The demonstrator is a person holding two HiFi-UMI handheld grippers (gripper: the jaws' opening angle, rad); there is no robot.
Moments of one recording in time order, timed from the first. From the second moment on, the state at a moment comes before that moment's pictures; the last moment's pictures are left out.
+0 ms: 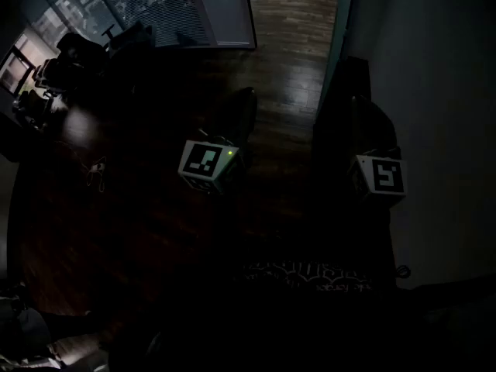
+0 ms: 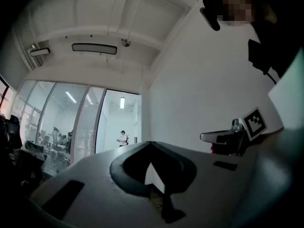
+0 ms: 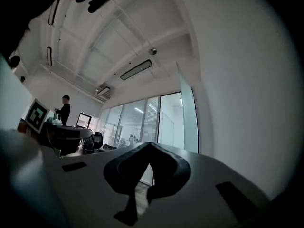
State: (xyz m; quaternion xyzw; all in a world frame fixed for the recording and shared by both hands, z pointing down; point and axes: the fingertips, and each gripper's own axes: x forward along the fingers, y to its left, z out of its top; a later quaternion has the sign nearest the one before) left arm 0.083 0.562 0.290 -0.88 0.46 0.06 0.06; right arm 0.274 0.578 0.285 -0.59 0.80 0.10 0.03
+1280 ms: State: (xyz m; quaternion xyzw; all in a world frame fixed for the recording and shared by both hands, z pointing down) left arm 0.063 0.560 0.296 -0.90 0.42 0.11 0.08; right arm 0.274 0.571 0.293 -0.61 0.78 0.08 0.06
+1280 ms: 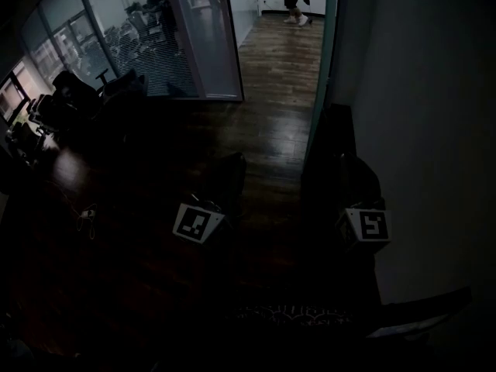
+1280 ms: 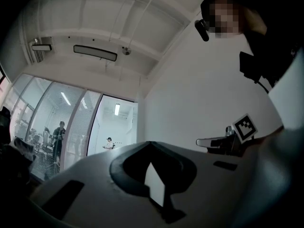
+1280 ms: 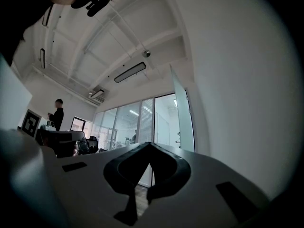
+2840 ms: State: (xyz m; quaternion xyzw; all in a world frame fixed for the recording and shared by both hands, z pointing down) left arm 0.071 0.497 0.302 -0.90 0.42 0.09 0.05; right arm 0.261 0.511 0.292 -0.61 0.79 0.08 0.05
